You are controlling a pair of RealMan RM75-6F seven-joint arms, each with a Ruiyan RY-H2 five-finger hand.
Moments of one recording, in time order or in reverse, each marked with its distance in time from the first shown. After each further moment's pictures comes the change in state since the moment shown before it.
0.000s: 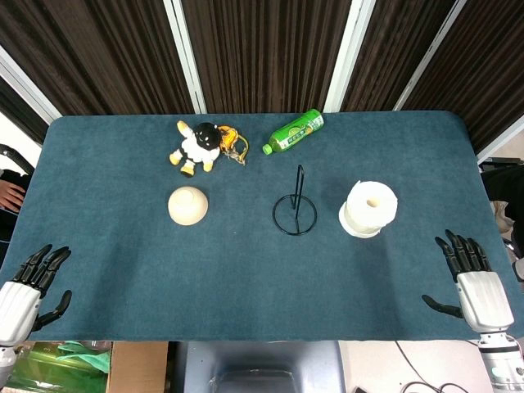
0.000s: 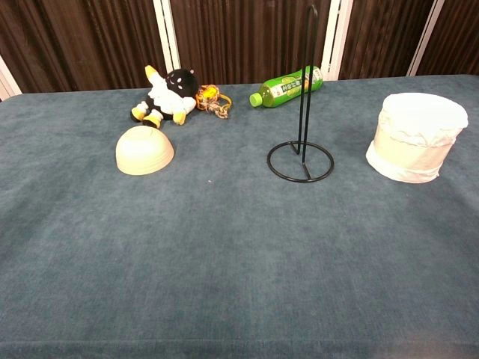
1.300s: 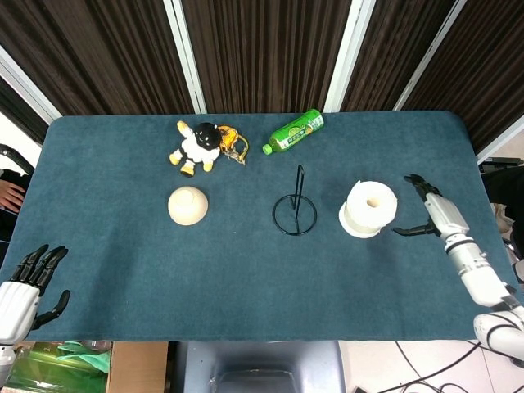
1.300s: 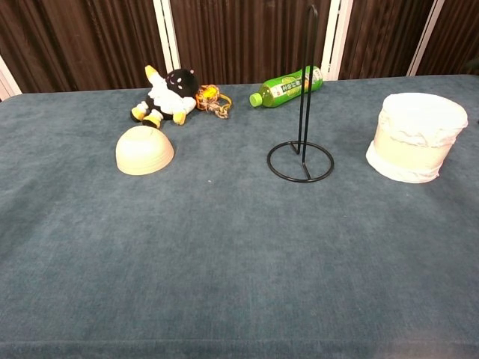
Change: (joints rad) left arm 0.006 0.019 -0.004 -0.045 -0.033 -0.039 0.050; right arm 0.463 -0.077 0.176 0.395 0.269 -0.753 0.613
